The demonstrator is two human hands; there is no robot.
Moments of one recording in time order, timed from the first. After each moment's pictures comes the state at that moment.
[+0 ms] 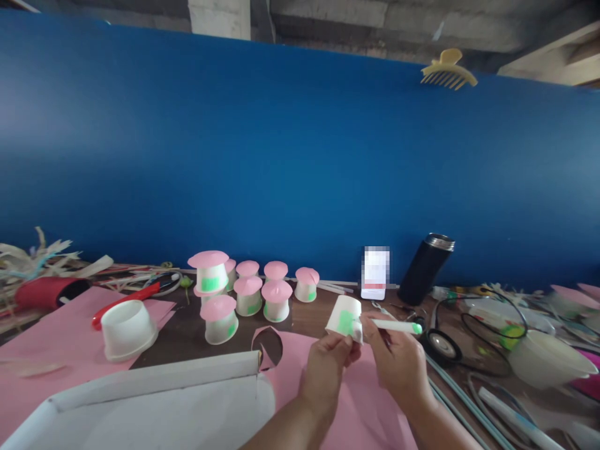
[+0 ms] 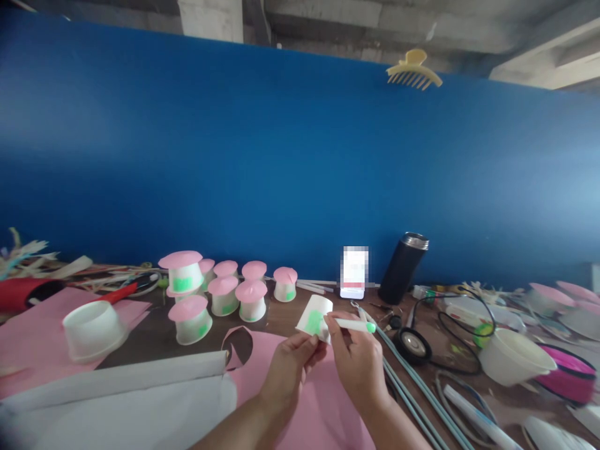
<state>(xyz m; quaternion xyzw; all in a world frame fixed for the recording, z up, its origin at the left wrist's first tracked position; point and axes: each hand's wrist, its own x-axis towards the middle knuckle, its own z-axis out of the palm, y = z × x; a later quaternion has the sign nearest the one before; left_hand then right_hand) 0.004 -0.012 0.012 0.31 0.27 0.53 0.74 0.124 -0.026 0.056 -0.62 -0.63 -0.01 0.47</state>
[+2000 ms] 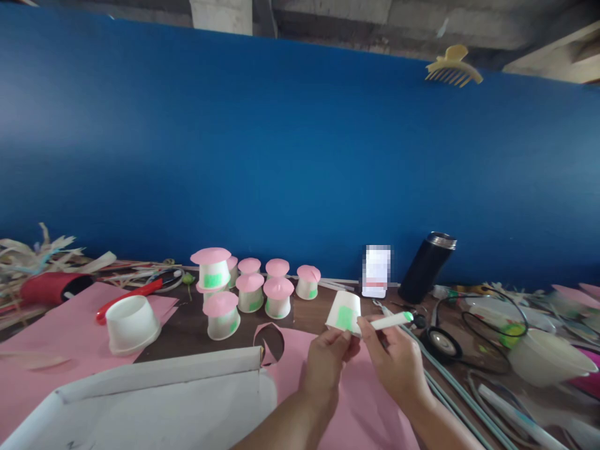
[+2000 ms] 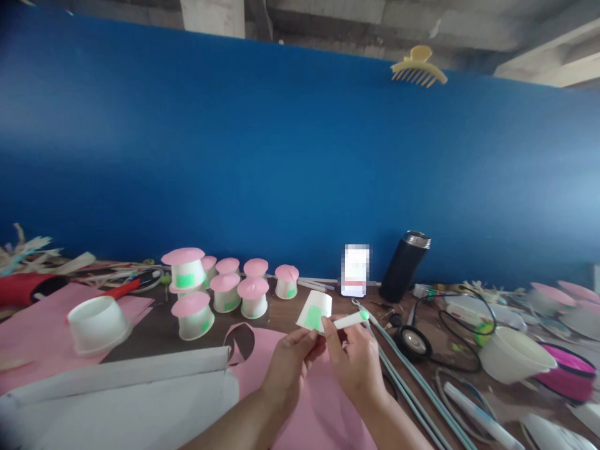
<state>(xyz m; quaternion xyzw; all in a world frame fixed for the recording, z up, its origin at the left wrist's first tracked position) 0.002 -0.011 0.015 0.28 0.26 0.55 0.74 0.120 -0.029 0.052 -0.60 -0.65 -0.01 0.46</state>
